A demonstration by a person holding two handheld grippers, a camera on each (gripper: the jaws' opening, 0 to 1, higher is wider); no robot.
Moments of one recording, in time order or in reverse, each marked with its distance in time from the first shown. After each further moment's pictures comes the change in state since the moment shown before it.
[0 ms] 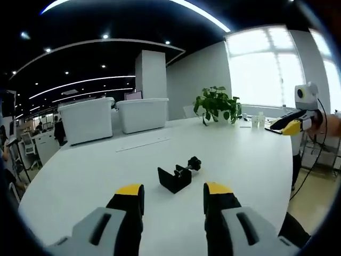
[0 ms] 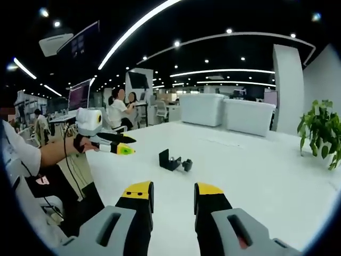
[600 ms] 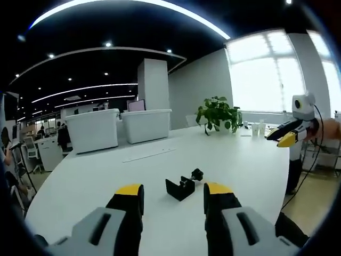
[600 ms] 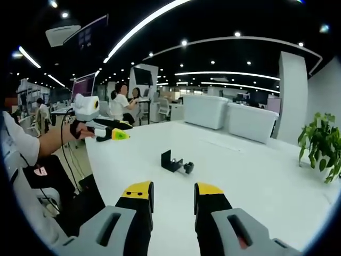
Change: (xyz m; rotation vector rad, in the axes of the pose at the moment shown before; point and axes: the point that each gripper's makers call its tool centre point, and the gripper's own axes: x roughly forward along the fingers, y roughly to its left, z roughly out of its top) left arm -0.028 0.008 0.032 0.009 -0.058 0.013; right arm 0.000 0.010 0.009 -0.079 0.020 0.008
